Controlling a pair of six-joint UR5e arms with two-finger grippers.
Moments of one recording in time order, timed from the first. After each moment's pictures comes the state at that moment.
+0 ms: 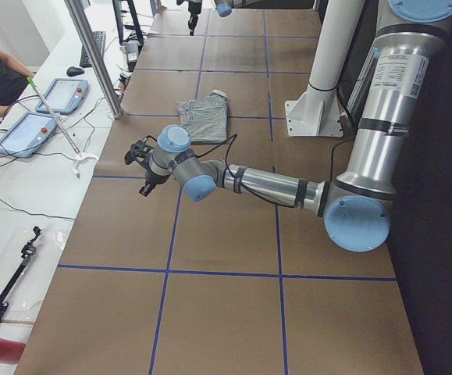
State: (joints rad) left arm -1.35 -1.72 -1.54 -2.26 -2.15 -0.29; right arm 1.27 -1.38 1.54 -1.12 2.27 0.74
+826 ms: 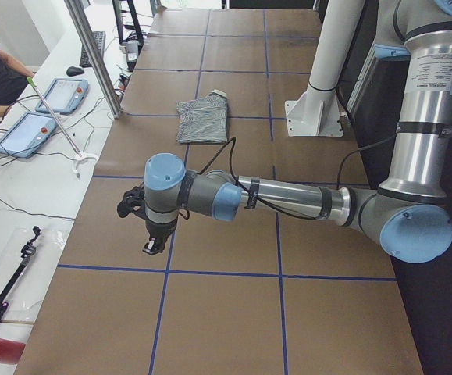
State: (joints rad) left arm -1.60 -1.59 -1.67 -1.60 -2.26 0.24; right arm 1.52 -1.70 1.69 -1.44 2.30 0.03
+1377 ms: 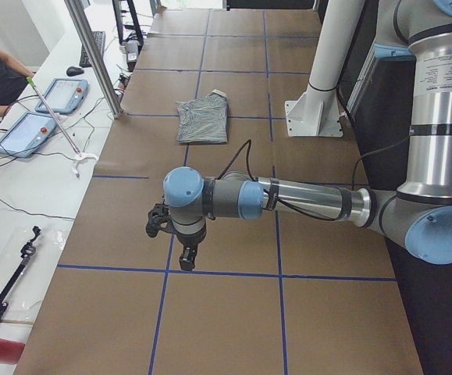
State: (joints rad) left arm -1.59 -1.52 -1.75 -1.47 -2.34 0.03; right arm 1.50 -1.69 1.71 -1.53 2.34 0.03
